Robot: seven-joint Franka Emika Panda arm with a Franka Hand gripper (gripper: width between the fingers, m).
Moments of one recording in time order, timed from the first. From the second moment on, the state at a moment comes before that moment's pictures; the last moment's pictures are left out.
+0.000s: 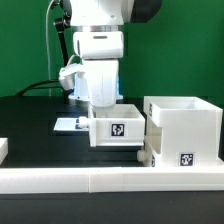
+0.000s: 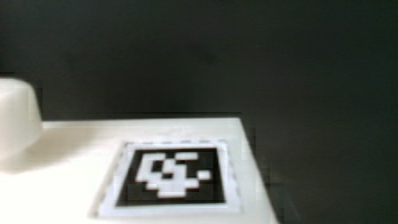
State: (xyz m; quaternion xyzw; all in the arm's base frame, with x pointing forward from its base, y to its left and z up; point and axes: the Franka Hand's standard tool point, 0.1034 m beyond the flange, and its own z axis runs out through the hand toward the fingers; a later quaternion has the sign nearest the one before) arm 0.539 -0.029 0.068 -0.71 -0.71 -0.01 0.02
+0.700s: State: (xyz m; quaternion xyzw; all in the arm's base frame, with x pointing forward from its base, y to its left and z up) arm 0.541 -0.023 0.066 -0.71 -0.71 -0.02 0.02
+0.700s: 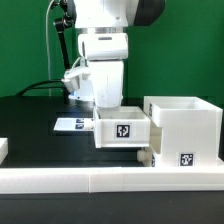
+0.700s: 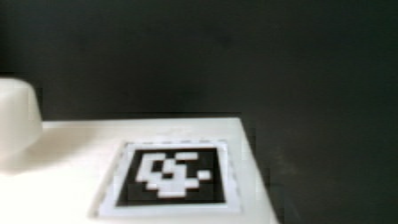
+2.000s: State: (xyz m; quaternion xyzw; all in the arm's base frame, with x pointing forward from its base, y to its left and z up) arm 0.546 -0.012 0.062 -0.72 -0.70 -0.02 0.03
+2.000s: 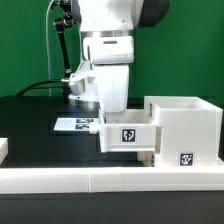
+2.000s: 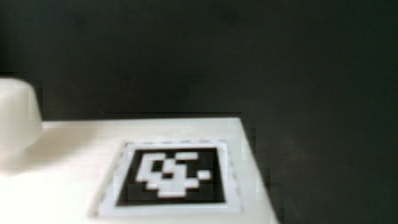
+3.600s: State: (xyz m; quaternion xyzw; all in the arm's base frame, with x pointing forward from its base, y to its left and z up) arm 0.538 -0.013 0.056 -0.72 -0.70 0.00 0.04
